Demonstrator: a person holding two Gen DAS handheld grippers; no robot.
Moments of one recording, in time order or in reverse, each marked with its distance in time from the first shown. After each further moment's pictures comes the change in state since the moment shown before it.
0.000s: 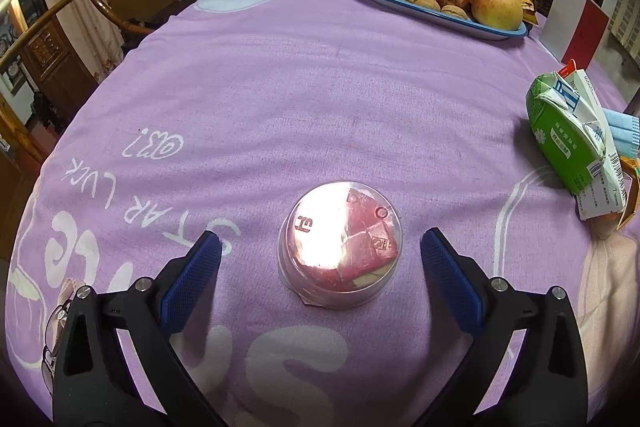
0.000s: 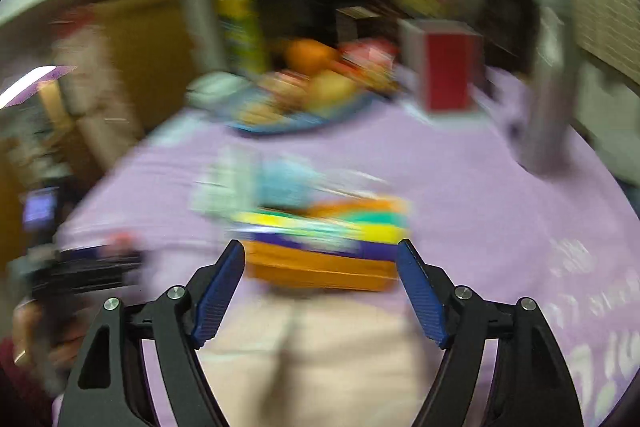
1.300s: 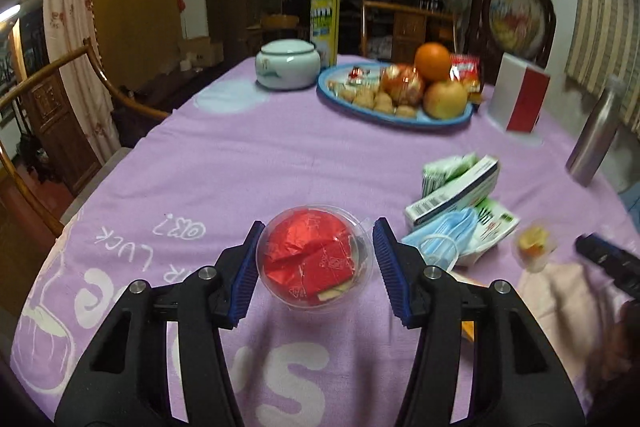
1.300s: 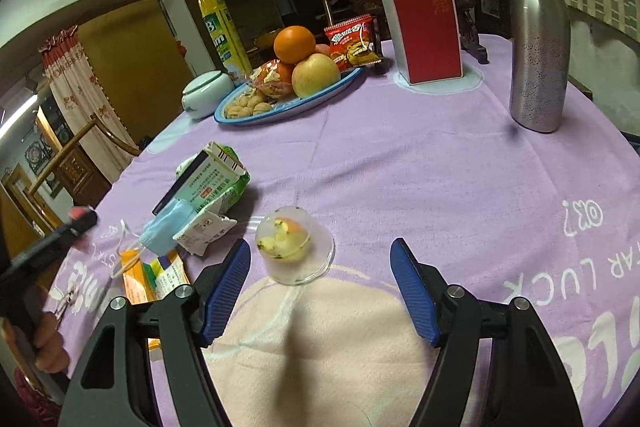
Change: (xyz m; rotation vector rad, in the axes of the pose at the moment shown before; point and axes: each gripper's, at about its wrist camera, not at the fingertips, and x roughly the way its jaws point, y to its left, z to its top) left arm -0.079 0.007 0.001 0.021 -0.324 -0.099; right arm 0.004 -0.006 -0.011 0.074 0.029 0.078
